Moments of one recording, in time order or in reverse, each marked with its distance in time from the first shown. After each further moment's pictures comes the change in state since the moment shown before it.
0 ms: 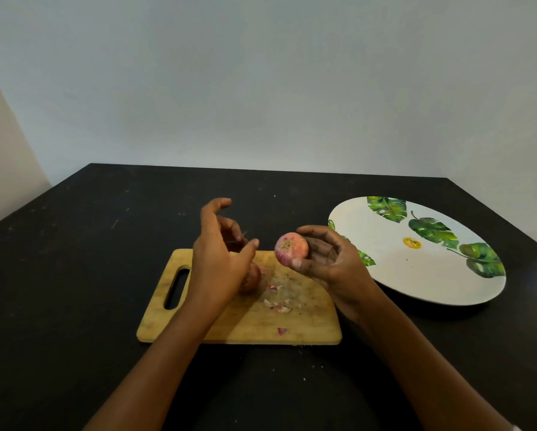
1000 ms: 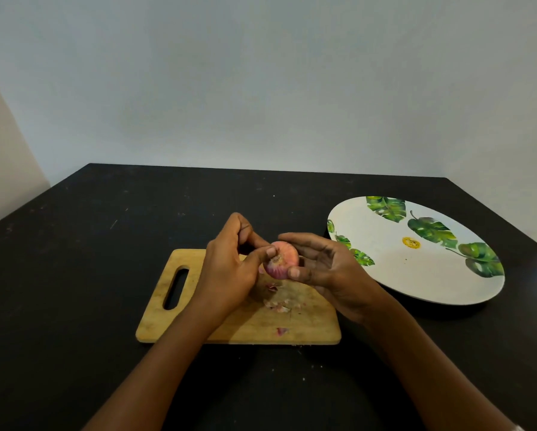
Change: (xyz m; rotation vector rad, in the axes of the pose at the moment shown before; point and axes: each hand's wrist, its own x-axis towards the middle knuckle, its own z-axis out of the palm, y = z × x) left_hand -0.008 0.014 0.001 -0.152 -0.213 0.046; right_hand -0.004 -0.012 0.003 0.077 -0.220 0.108
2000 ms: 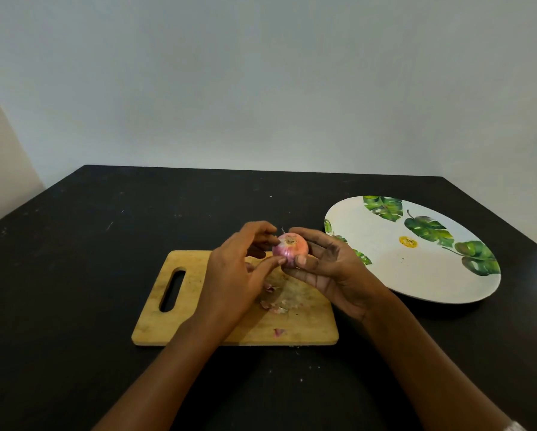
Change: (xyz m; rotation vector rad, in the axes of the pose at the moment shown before) left_hand -0.005 -0.010 0.012 0.210 0.025 0.185; right_hand 0.003 0.003 -0.008 0.336 0.104 0.068
